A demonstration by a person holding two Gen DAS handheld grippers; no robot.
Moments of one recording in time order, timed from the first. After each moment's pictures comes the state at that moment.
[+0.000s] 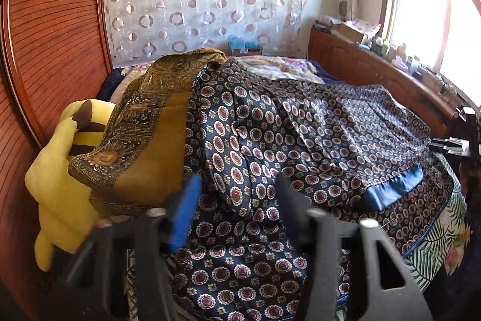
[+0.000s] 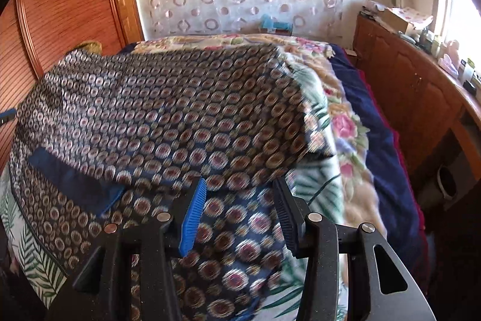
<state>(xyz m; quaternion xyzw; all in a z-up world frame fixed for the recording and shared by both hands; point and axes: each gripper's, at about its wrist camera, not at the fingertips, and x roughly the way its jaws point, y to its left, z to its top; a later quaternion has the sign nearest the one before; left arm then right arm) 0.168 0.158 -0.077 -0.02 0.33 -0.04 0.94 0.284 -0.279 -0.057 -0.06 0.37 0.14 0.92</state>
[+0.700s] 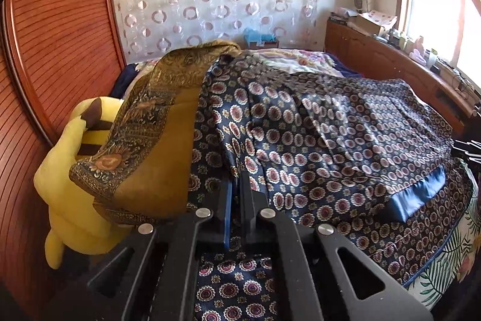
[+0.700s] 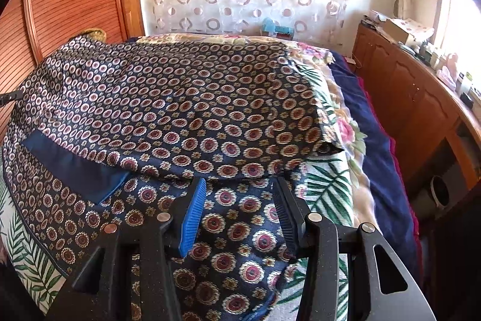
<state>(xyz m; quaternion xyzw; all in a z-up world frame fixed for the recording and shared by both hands) 0.188 0.151 -0.085 0.00 0.35 0.00 0.94 0.278 -0.276 -0.064 -0.08 0.35 0.12 0.92</state>
